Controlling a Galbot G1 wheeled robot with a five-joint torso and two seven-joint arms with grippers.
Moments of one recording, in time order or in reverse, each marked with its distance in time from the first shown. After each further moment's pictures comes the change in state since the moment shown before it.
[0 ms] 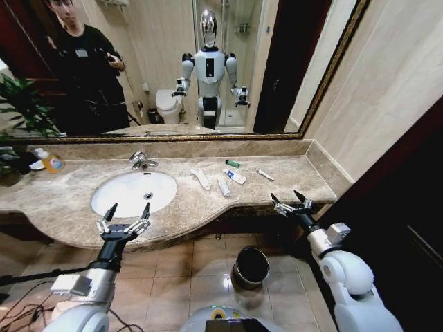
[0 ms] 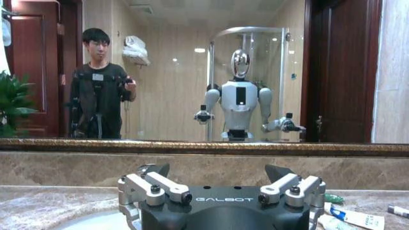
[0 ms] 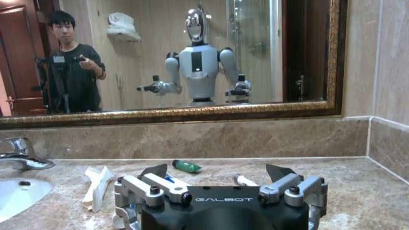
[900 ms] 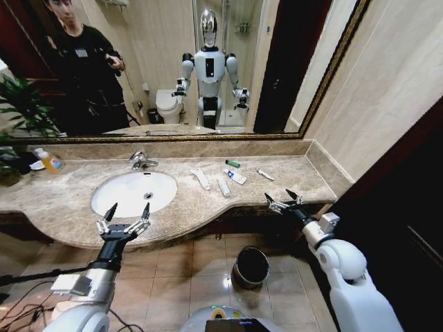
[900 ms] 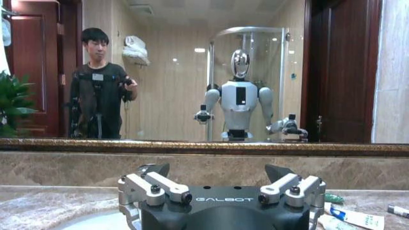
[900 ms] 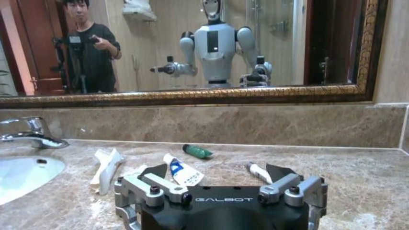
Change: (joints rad) left arm 0.000 0.000 0.000 0.000 0.000 0.000 0.000; right arm 0.130 -0.073 -0.033 -0.098 0.007 -0.098 -0.055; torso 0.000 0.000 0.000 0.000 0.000
